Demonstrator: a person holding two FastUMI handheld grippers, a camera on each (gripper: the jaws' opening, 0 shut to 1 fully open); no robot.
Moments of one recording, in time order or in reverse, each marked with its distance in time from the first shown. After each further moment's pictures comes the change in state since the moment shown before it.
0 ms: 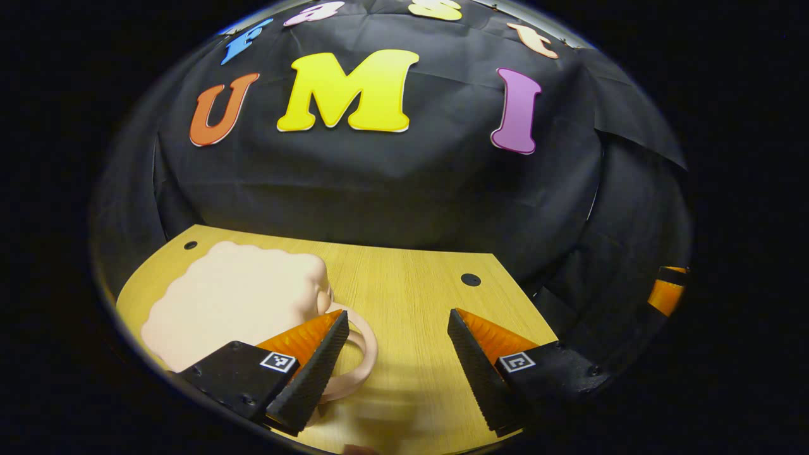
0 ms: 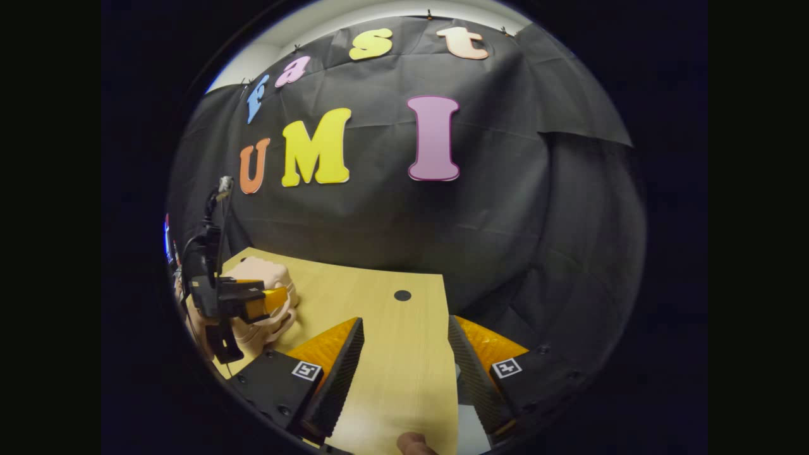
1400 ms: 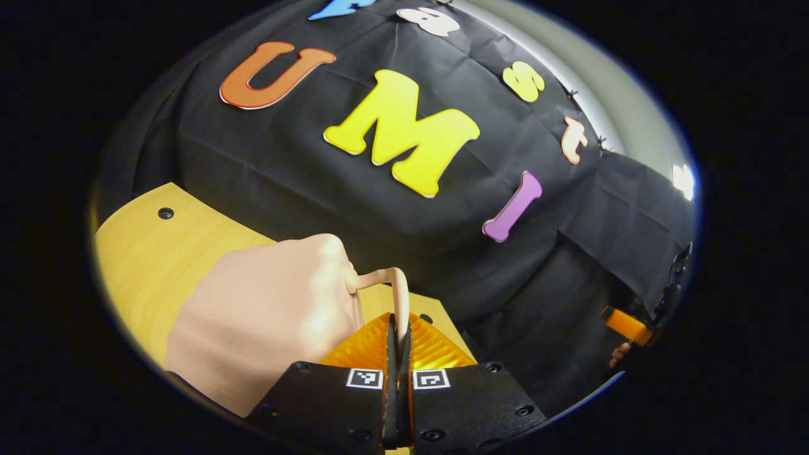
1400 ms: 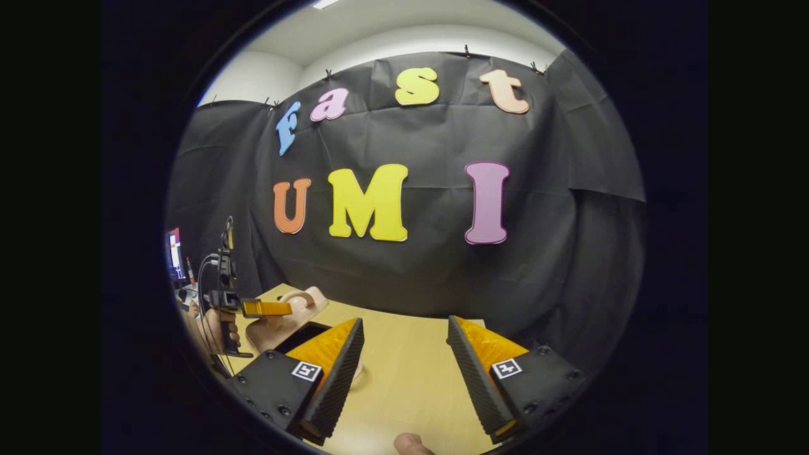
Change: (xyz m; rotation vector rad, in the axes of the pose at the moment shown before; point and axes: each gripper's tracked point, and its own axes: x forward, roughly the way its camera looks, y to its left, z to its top) left arm -0.060 0.139 0.071 -0.353 -0.006 -0.364; right arm -0.081 0.152 0.124 -0.014 -0.144 0.121
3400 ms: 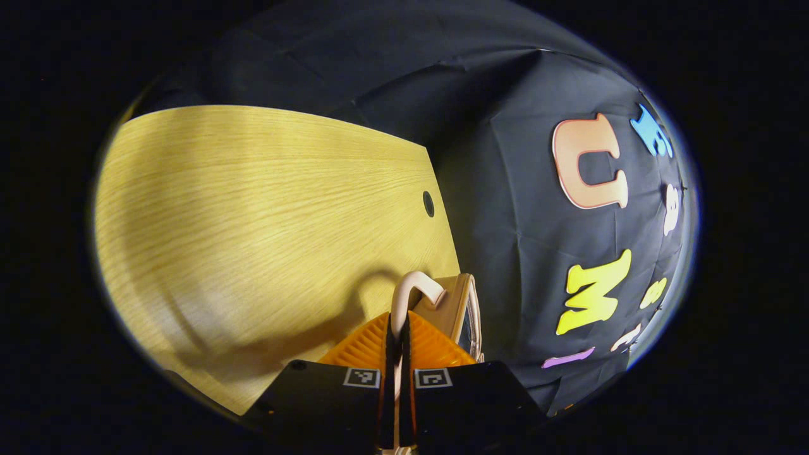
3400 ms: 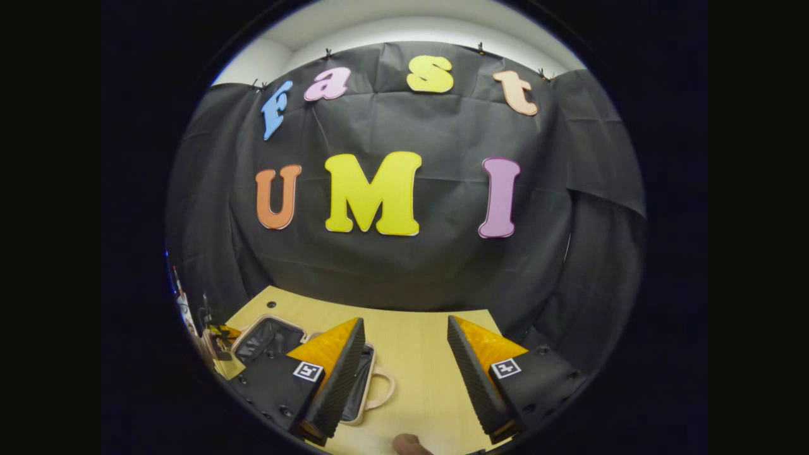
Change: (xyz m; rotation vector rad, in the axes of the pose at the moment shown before) left arm -0.129 0.464 -0.013 -0.844 -0.107 0.289; right arm 0.050 0.132 0.013 -0.004 0.040 -0.152
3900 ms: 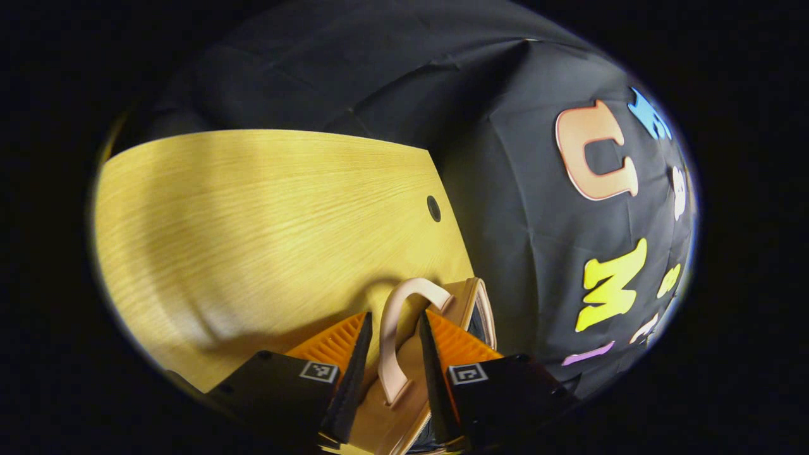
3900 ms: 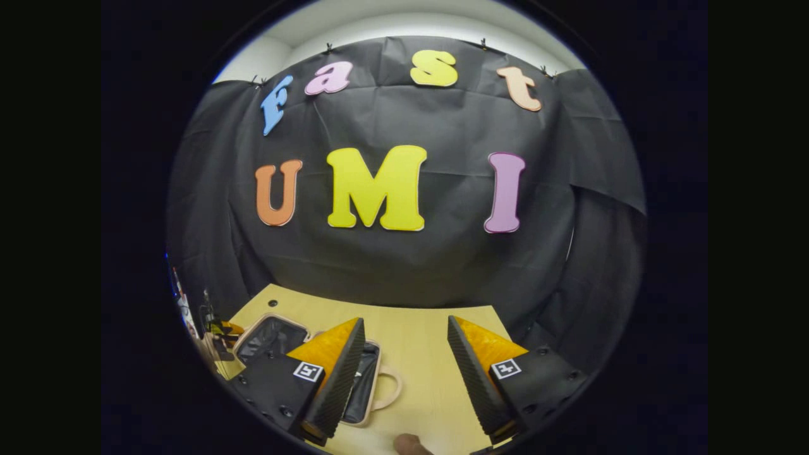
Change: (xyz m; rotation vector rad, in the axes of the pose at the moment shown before) left arm 0.010 0.002 0.006 0.031 -0.017 0.042; right arm 0.013 0.014 -0.011 0.027 0.048 -0.016
